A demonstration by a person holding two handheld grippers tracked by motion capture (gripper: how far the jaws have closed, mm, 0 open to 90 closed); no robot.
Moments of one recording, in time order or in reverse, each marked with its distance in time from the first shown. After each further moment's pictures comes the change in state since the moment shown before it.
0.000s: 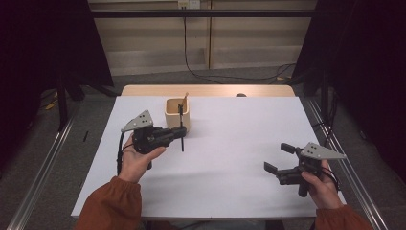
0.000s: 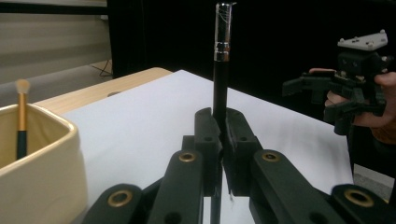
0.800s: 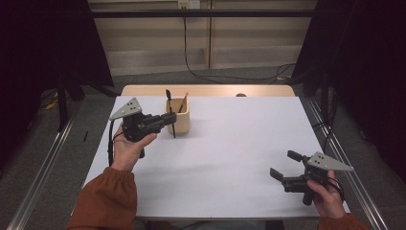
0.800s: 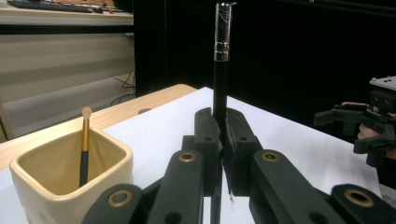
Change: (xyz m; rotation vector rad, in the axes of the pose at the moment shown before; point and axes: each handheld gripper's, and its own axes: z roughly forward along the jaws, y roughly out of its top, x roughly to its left) left arm 0.023 0.023 -0.012 -0.049 0.074 0.011; right arm 0.000 -0.024 -0.016 -0.023 -0.059 0.026
